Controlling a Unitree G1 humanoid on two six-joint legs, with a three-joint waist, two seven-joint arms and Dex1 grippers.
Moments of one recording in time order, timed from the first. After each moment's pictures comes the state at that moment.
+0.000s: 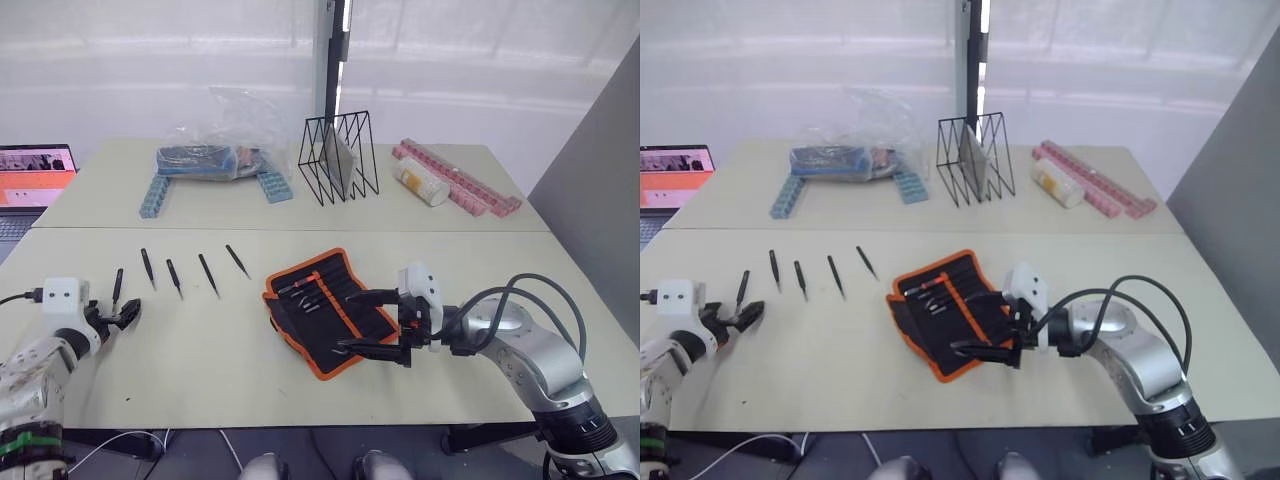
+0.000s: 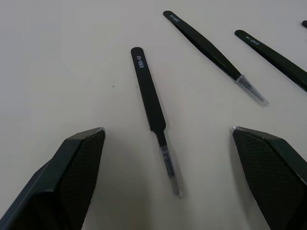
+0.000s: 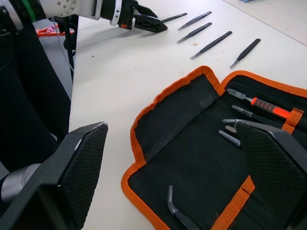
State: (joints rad) left arm -0.24 0.72 0.42 0.44 -0.32 0.37 -0.51; right arm -0.32 -0.63 0.15 -0.37 0.55 0.59 0.99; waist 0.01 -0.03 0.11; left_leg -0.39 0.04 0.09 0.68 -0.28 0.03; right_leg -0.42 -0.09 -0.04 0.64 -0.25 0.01
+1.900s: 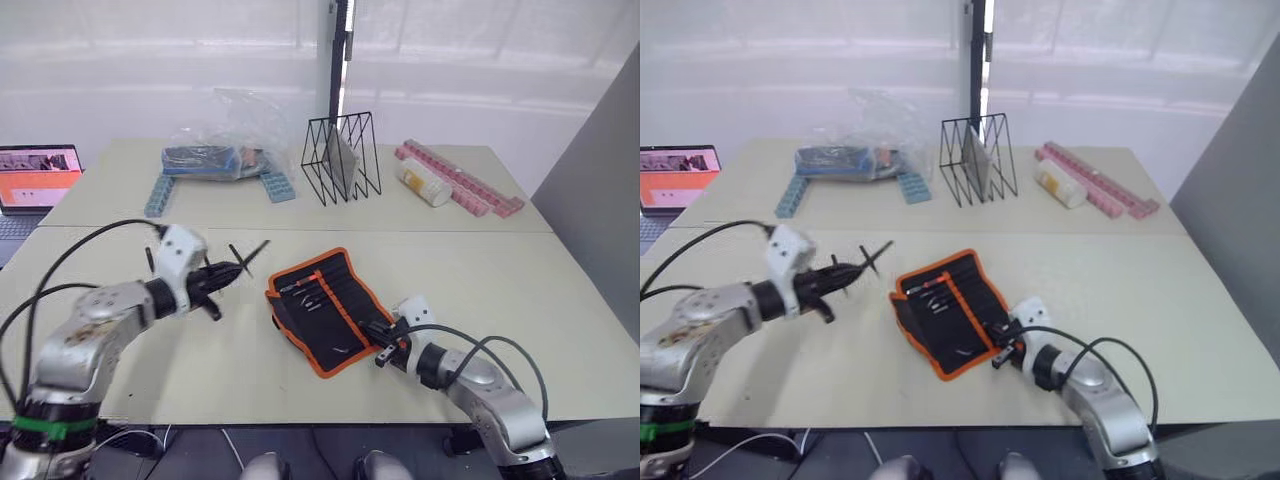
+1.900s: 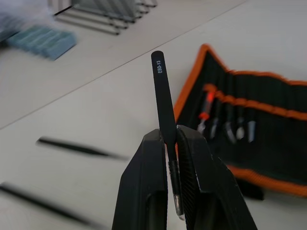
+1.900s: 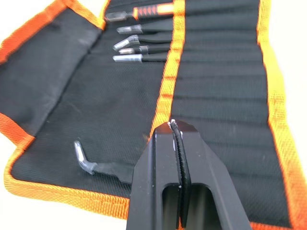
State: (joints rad) left arm -0.37 0.69 0.03 -0.27 -0.47 0.68 -0.74; right arm -0.04 -0.34 0.14 -0.30 0.32 0.52 0.51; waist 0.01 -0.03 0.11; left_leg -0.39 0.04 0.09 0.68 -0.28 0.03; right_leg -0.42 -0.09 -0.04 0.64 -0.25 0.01
